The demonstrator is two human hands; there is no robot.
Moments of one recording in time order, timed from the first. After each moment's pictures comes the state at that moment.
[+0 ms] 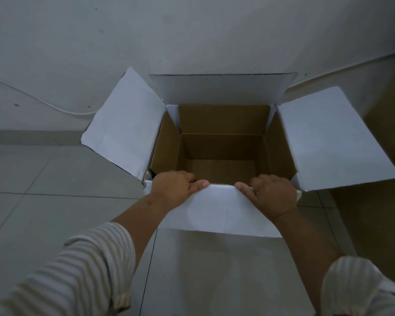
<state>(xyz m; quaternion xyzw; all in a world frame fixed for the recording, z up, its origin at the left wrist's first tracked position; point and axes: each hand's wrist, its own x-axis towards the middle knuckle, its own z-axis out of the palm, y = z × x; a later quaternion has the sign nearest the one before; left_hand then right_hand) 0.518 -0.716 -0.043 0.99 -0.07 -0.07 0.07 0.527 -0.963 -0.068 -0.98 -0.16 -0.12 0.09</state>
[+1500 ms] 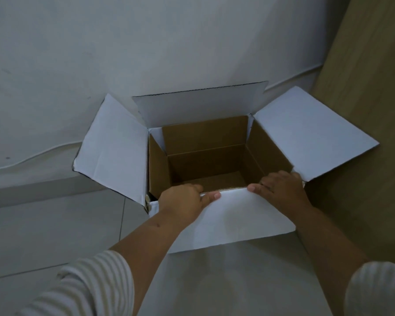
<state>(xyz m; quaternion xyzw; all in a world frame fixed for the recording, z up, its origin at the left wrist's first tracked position) 0.585 -0.840 -0.045 0.99 -0.14 -0.02 0.08 0.582 -1.091 -0.065 -0.99 -0.06 -0.10 0.06</state>
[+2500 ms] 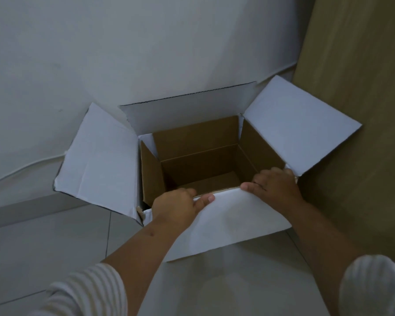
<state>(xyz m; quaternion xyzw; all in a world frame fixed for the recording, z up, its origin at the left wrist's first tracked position) 0.594 -0.864 -0.051 0.99 -0.15 0.01 0.07 0.588 -1.115 -0.067 -0.99 -0.04 -0.11 0.04</state>
